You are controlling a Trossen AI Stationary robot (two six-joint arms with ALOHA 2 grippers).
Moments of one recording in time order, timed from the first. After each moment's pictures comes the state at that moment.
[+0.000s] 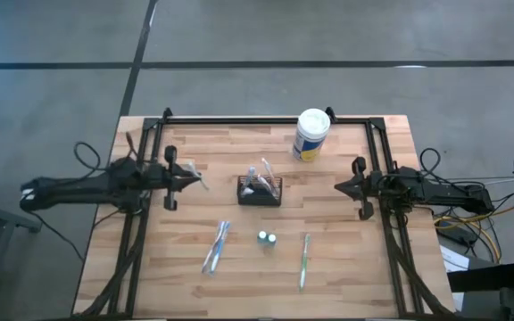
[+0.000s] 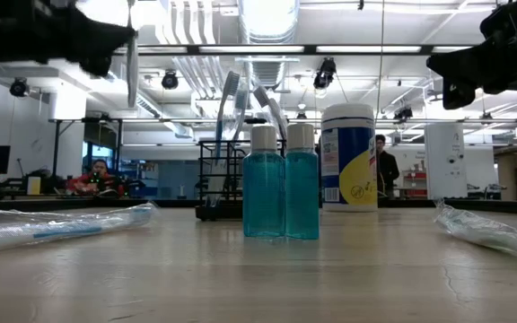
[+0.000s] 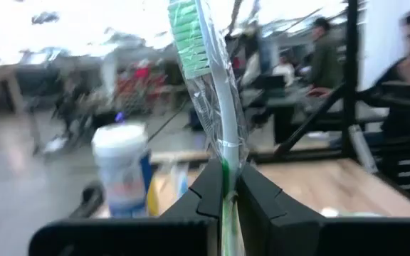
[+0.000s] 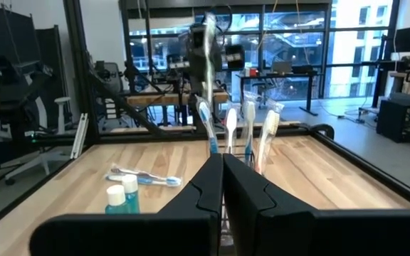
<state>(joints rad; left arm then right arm) 0.12 0.32 0.19 0.29 0.06 0.08 -0.05 0.00 0.01 0.09 -0.05 0.07</state>
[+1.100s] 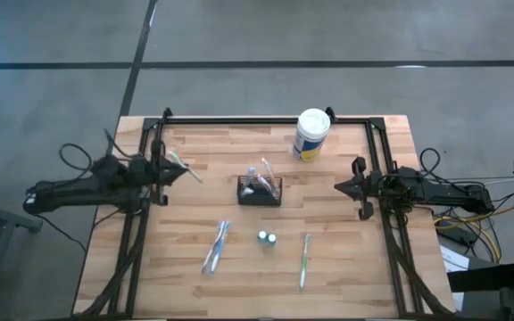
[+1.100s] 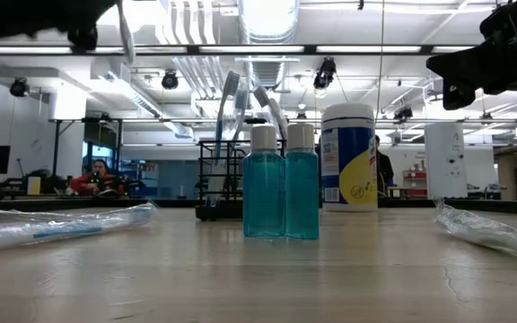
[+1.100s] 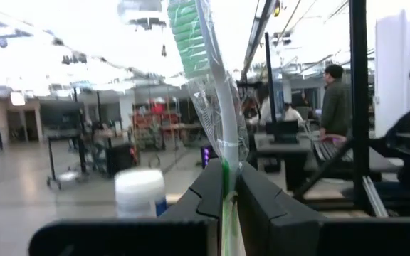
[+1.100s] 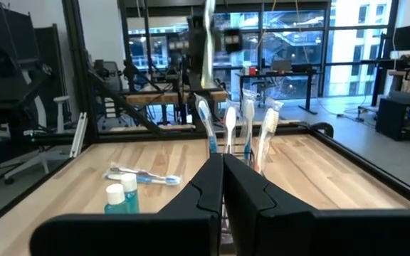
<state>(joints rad) 0.11 0.30 0.27 0.28 0.02 0.07 -0.05 0.00 0.01 0.09 -0.05 0.07</state>
